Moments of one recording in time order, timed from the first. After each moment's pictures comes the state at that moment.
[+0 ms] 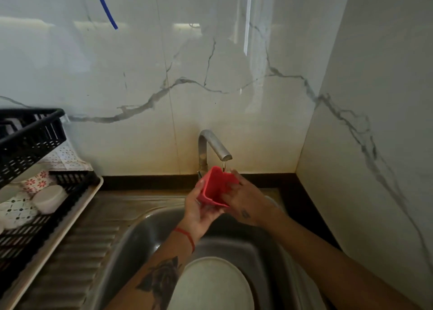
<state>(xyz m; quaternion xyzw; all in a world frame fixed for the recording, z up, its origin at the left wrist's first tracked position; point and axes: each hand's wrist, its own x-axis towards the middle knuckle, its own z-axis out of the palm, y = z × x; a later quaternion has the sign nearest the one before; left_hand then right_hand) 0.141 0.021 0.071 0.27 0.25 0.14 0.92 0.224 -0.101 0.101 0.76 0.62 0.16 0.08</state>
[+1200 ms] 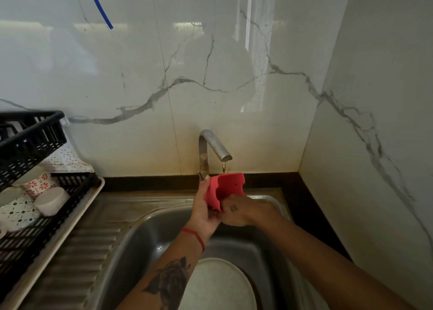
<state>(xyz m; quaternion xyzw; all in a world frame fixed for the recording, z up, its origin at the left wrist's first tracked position) 0.155 0.011 0.066 0.27 0.26 0.13 0.92 0.206 -0.079 0.113 0.84 0.49 -0.22 -0.09</state>
